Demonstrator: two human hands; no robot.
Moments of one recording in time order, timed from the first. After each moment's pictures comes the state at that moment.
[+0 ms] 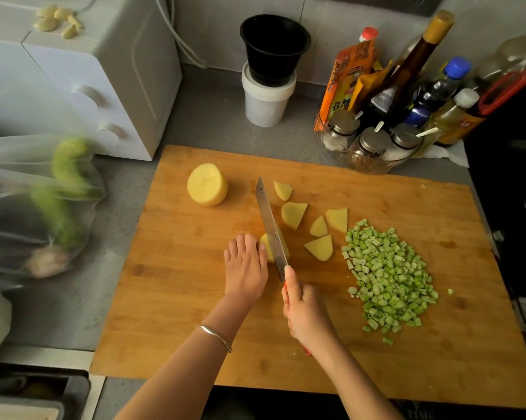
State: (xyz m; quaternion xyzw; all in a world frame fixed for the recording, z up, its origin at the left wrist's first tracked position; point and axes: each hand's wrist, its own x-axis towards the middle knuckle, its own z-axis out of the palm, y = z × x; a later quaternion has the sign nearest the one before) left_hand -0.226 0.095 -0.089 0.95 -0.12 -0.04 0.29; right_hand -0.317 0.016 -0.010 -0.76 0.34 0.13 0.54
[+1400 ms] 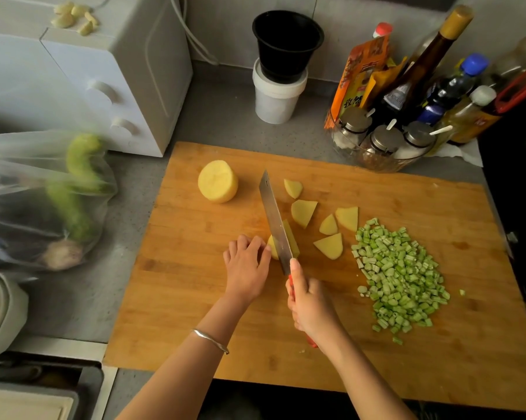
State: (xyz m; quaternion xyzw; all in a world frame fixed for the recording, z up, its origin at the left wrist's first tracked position) left_hand -0.224 0.115 -0.082 0.93 -0.10 -0.12 0.34; right_hand -0.309 0.018 -0.009 -0.75 0.32 0.14 0.56
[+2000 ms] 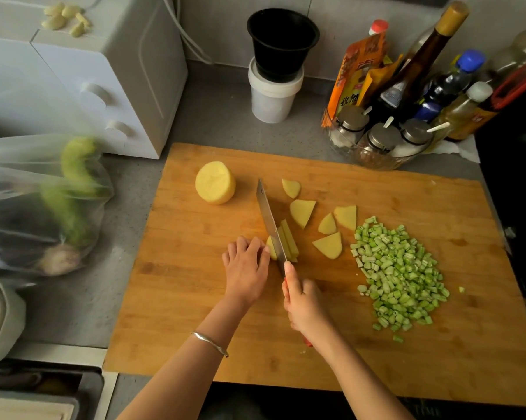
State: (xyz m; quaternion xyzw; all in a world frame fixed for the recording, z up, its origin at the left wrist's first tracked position) left_hand -0.226 0.115 -0.082 0.93 -0.12 -0.10 0.33; right_hand -0.306 0.024 -0.022 -0.74 0.36 0.15 0.55
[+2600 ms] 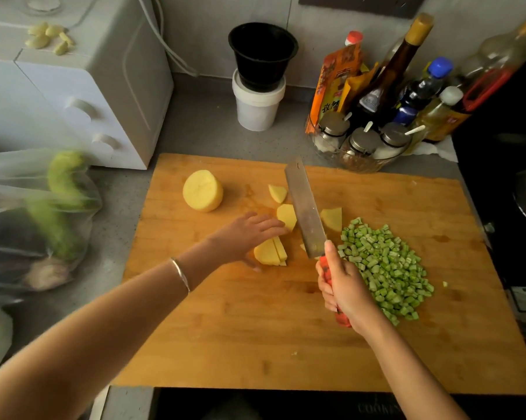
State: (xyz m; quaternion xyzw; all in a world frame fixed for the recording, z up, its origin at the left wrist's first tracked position) left_hand -0.136 0.101 -0.037 0.79 -0.60 -0.13 -0.07; right_hand -0.312 -0.044 0.017 -0.69 0.34 0.07 0.63
